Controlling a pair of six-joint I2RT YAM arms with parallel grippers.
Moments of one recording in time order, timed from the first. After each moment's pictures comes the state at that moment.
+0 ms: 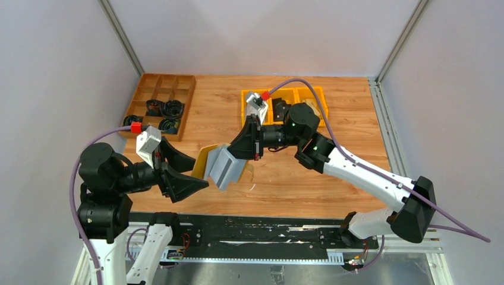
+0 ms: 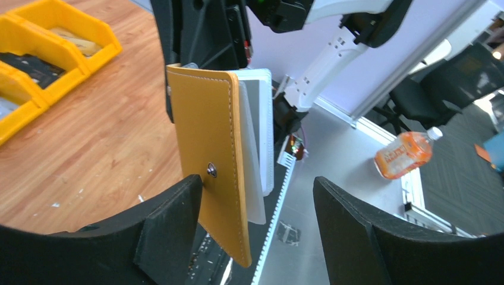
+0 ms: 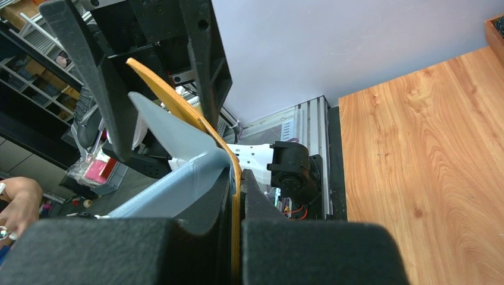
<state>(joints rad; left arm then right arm) -0.01 0.58 1.24 -0.81 1.25 -0.25 0.92 1.32 1.18 0.30 -0.78 0.65</state>
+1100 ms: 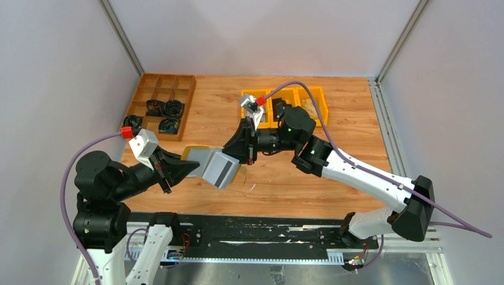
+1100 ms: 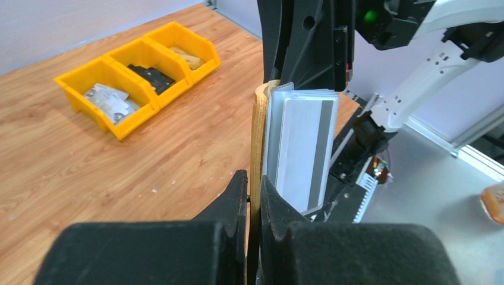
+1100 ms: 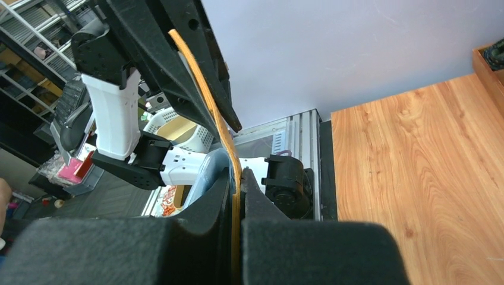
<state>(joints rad) -0.01 0.53 1.25 -0.84 0.93 -0.10 1.00 1.33 1.23 0.26 -0.69 0.57</state>
